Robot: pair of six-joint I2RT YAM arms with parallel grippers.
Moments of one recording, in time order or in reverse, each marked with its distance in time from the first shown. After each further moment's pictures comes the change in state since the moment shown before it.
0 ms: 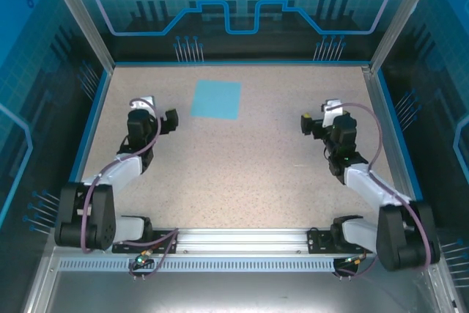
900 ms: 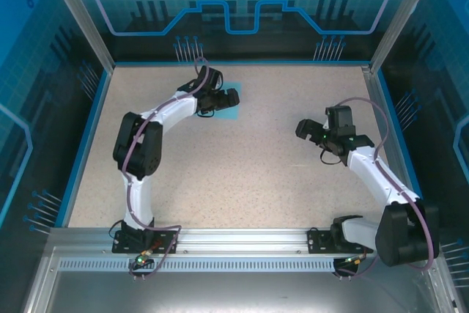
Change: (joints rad) left arm -0.342 0.784 0.987 -0.708 0.177 -0.405; right arm 0.002 0.080 0.242 -0.723 -0.195 0.523
